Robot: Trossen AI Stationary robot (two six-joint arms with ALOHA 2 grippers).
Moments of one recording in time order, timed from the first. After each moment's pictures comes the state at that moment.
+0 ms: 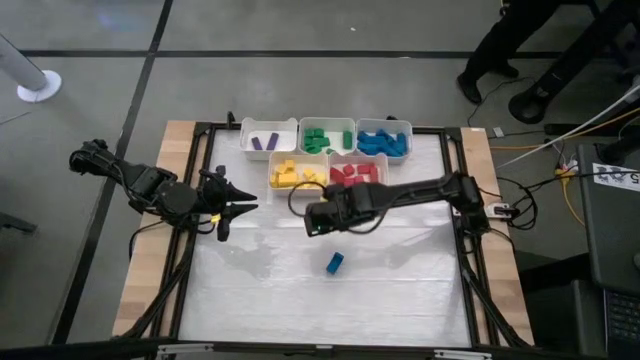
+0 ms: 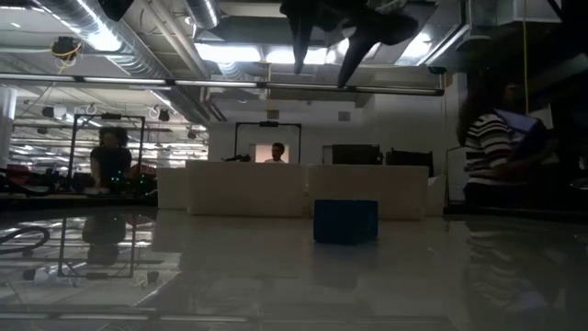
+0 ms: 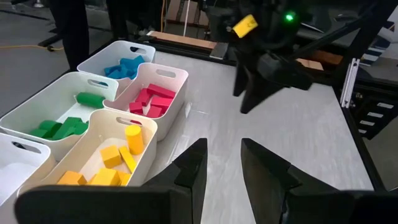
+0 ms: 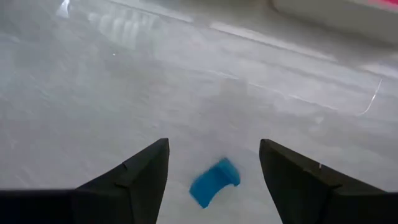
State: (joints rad) left arm -0.45 0.75 0.84 -0.52 -0.62 -0.37; right arm 0.17 2.06 2.07 -1.31 0.17 1.42
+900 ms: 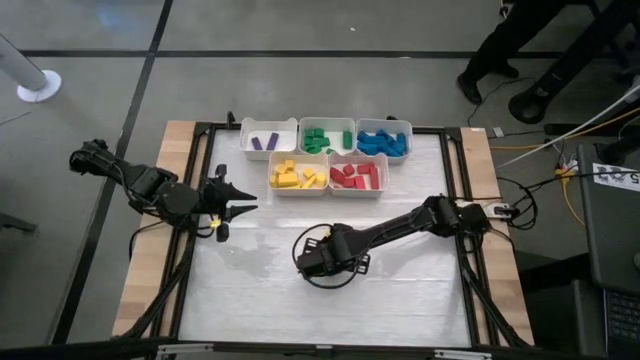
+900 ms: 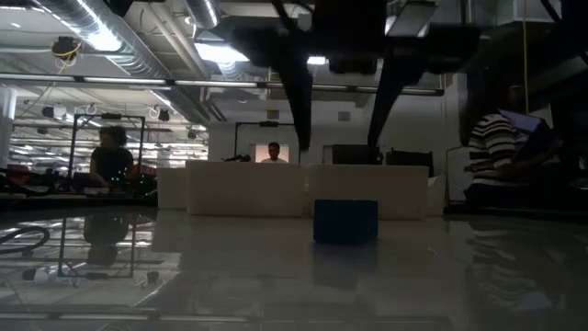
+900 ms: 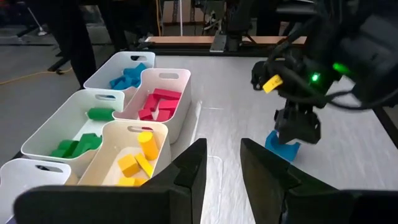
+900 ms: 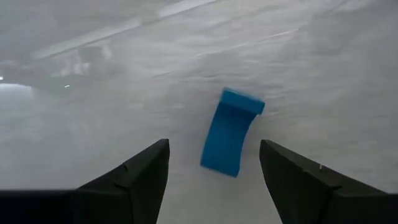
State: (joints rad) left arm -0.45 0.76 0.84 -0.54 -0.62 -0.20; right arm 0.33 2.28 2.07 -1.29 0.14 2.15
